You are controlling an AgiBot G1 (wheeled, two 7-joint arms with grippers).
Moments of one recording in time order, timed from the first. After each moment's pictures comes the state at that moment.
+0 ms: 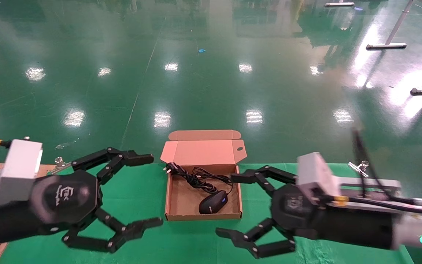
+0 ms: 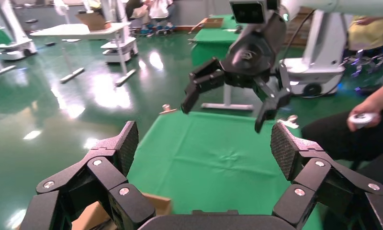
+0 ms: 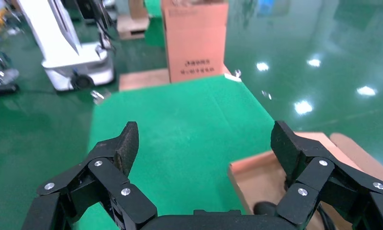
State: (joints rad) left arm -1.16 0.65 0.38 -1.11 0.77 1.44 0.01; right arm 1.21 -0.79 -0.50 1.13 -0.93 -1.32 0.11
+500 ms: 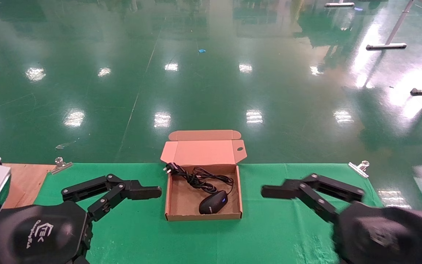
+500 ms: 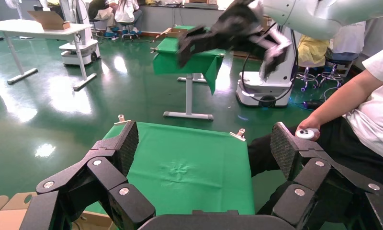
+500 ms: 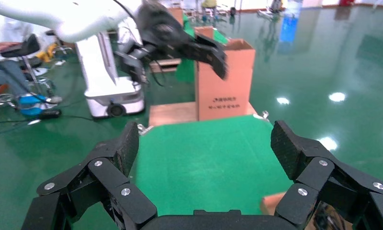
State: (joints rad) left arm -1.08 0.61 0.29 -1.27 0.73 1.49 -0.17; right arm 1.09 -0.63 -0.30 1.27 -0.75 -1.48 0.18
